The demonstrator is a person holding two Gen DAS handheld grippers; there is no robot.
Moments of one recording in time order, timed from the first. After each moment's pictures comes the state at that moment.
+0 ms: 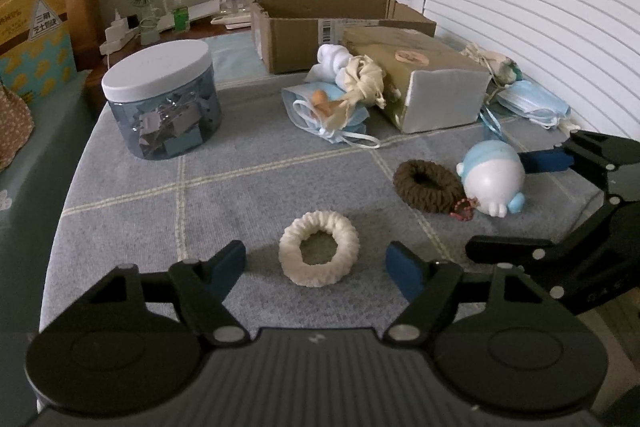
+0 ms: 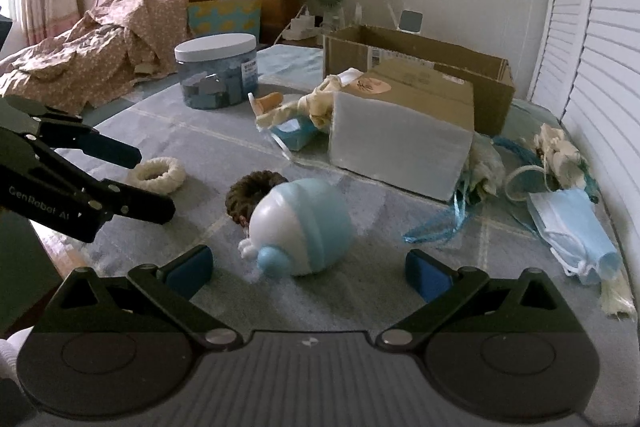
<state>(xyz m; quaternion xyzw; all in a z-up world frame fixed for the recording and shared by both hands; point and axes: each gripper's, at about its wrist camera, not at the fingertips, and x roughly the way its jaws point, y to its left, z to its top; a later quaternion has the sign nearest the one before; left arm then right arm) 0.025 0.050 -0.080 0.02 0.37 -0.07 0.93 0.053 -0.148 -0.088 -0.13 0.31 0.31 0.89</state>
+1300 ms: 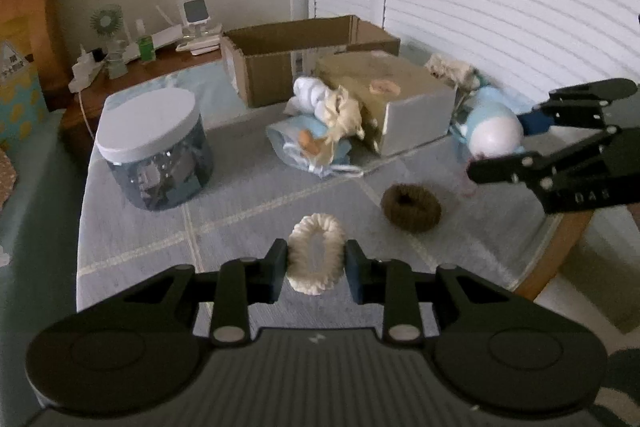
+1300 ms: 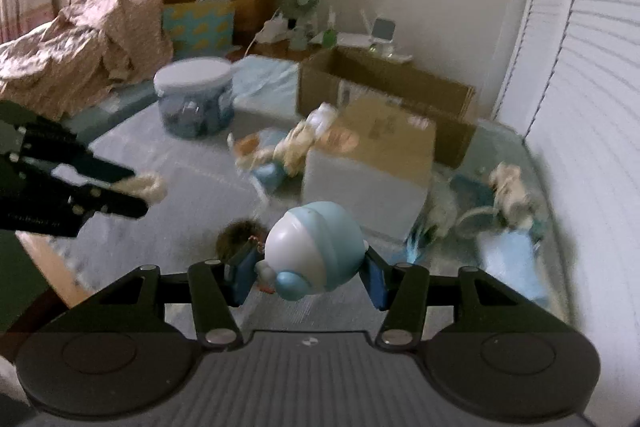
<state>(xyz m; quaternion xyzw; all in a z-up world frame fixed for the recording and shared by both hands) 0.029 0.070 -0.041 0.05 0.36 -0.14 0.92 0.052 -0.142 -0.029 -0.15 0.32 0.25 0.90</state>
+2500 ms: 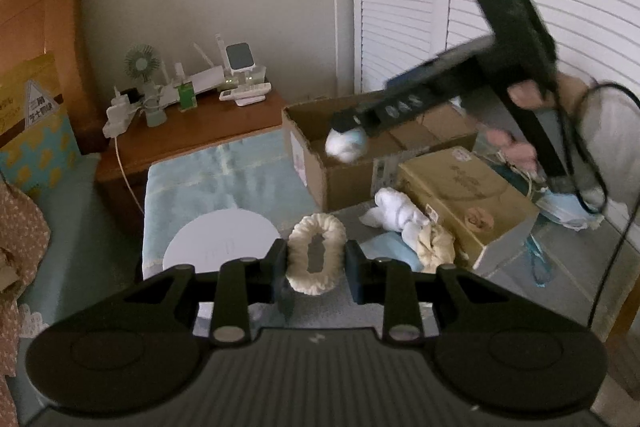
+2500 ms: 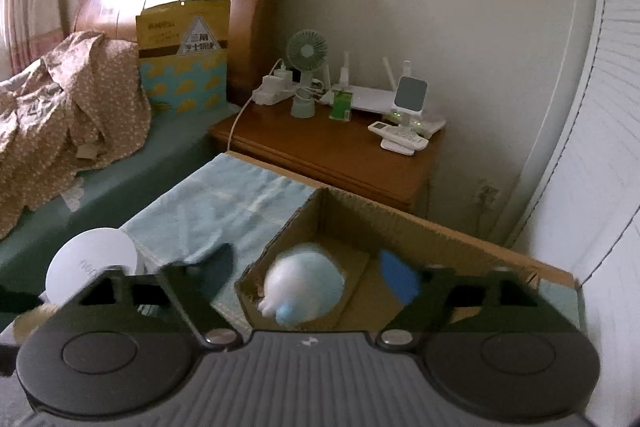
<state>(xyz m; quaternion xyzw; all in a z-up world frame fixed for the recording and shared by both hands) 0.119 0.099 0.015 0.06 0.32 -0.08 0.94 0.284 -0.053 0.022 -0.13 0.30 0.31 0.89</state>
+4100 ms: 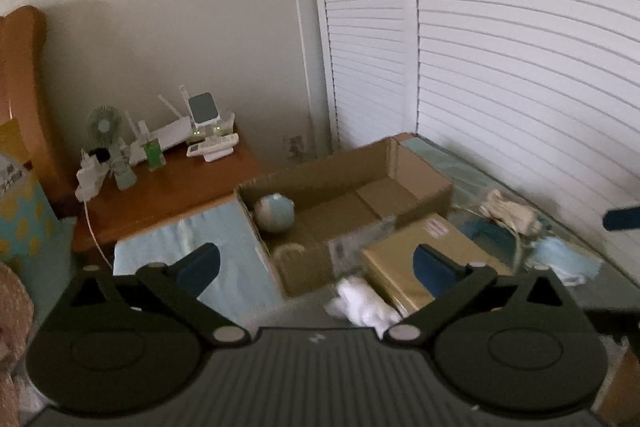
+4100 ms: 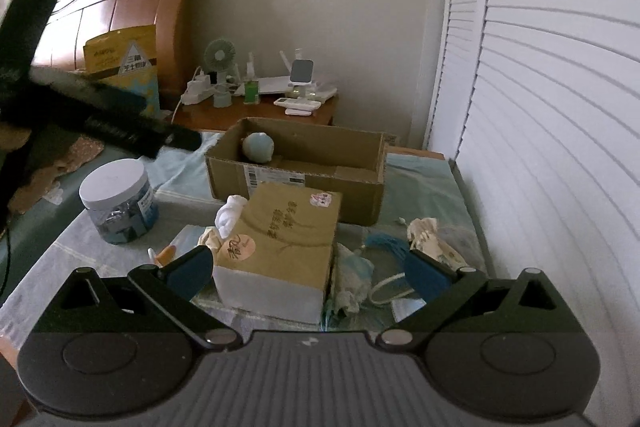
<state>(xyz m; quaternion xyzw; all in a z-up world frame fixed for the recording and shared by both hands) 0.166 0.044 0.039 0.09 0.29 -0.12 0.95 0.101 -0.185 0.028 -0.07 0.29 0.17 0.94</state>
